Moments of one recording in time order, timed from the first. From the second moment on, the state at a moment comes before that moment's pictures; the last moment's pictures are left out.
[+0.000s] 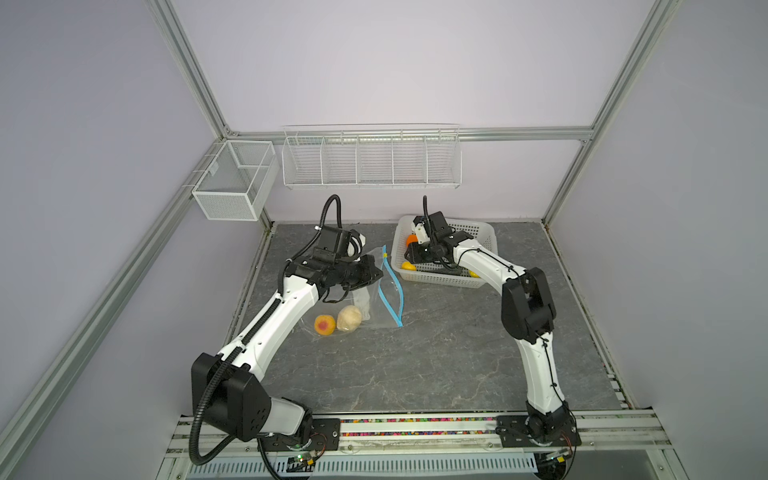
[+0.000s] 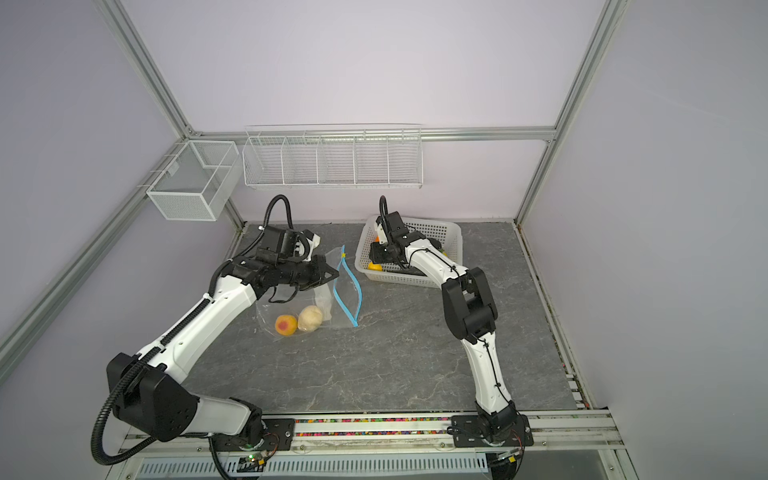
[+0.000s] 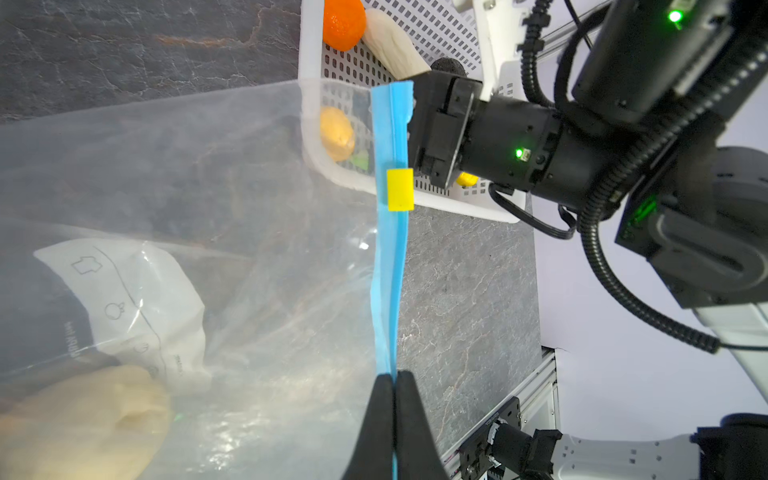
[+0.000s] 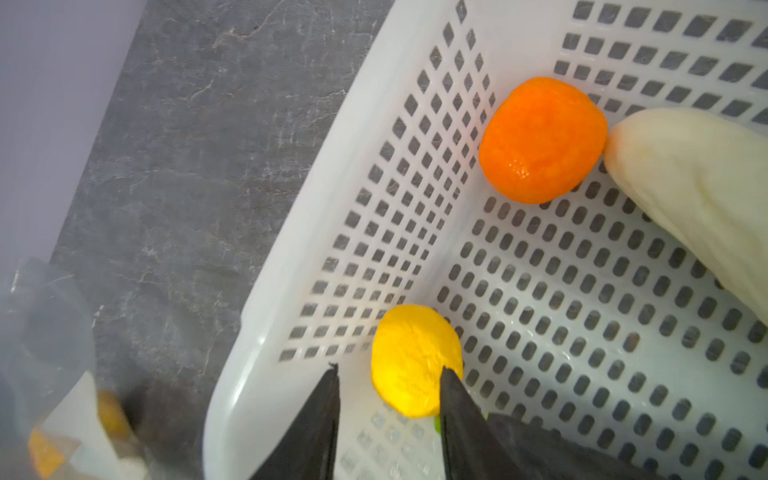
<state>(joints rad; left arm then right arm) -0.43 1.42 1.29 -0.68 0.45 -0.60 0.52 2.27 1.97 -0.59 -0.21 0.29</state>
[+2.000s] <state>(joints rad) -0.42 1.44 1.27 -0.64 0.47 -0.60 0.50 1.92 1.52 -0.76 -0.02 0.13</state>
